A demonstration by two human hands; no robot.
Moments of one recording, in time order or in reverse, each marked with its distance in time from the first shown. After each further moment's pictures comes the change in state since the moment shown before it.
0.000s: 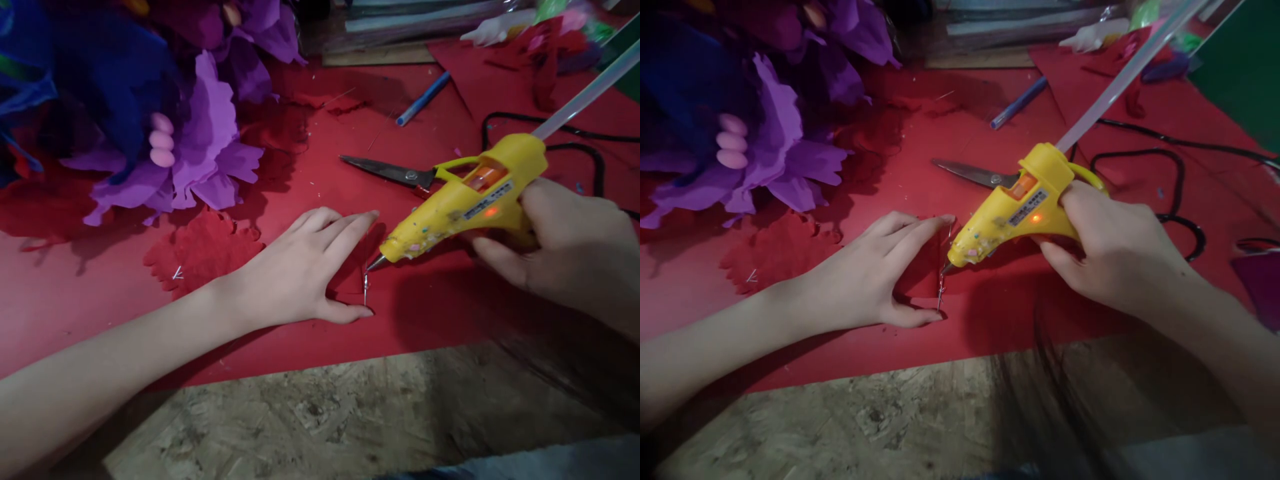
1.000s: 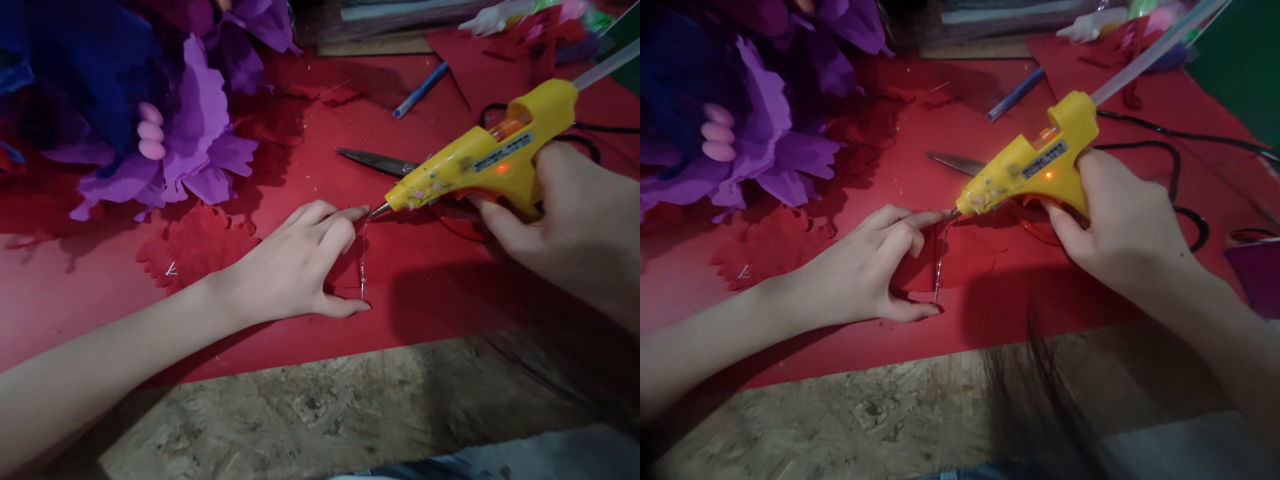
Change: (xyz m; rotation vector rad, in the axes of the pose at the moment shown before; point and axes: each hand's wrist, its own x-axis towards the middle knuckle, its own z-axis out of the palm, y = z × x) left_hand 0.000 0.000 -0.001 -0.053 -0.032 -0.025; right_hand 0.000 0.006 0.004 -0.082 -0.191 0.462
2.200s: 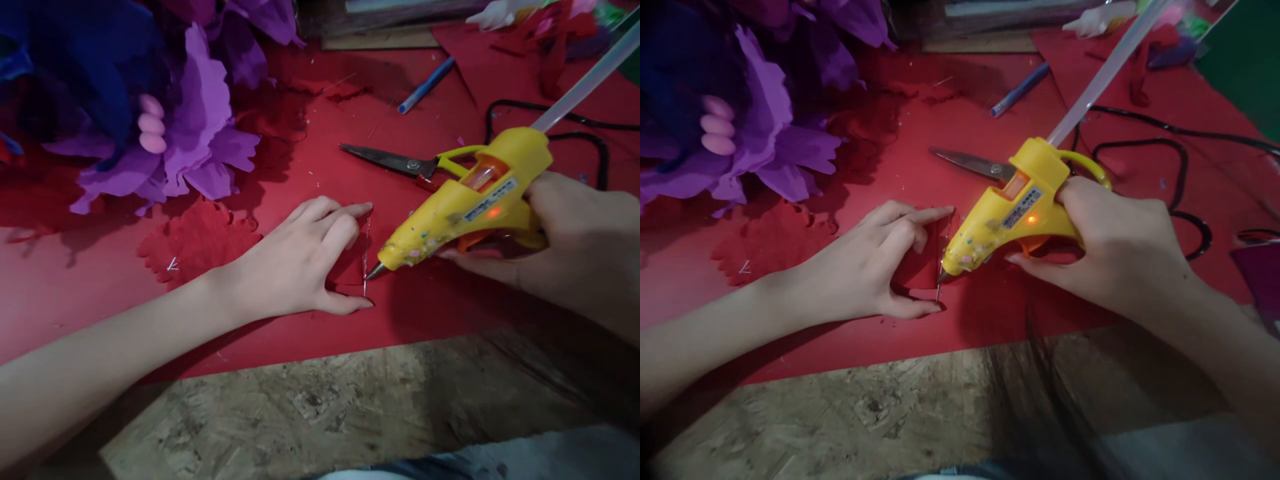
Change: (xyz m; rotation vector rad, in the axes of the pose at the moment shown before) left_hand -0.001 -0.002 0.003 0.001 0.041 0.025; right_hand -0.014 -0.012 -0.006 0.017 0.235 -0.409
